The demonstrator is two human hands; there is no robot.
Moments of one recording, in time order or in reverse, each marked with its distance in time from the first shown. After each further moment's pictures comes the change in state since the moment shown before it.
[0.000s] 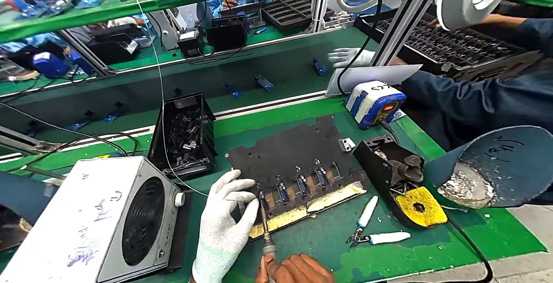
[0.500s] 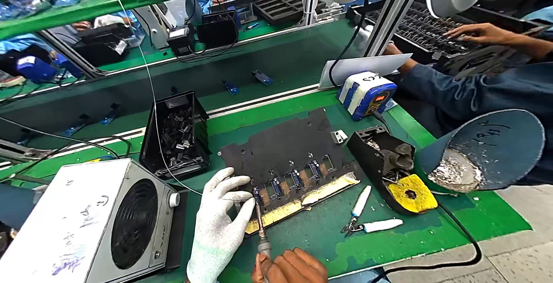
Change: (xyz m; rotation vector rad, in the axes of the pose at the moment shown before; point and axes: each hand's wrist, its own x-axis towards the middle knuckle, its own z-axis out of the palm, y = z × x) left_hand -0.001 0.000 -0.002 0.045 -0.065 0.007; right_hand -0.005 0.000 0.001 -0.017 0.003 -0.041
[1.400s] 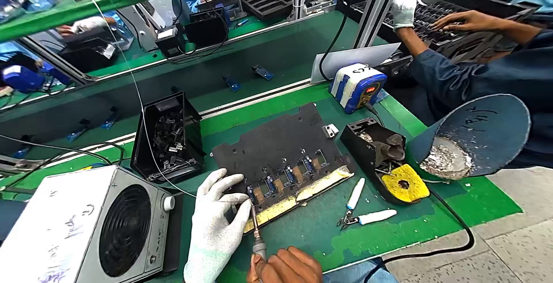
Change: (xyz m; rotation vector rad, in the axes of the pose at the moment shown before) left_hand -0.001 0.001 0.002 0.102 -0.034 0.037; right_hand -0.002 -0.004 0.000 0.020 -0.014 0.031
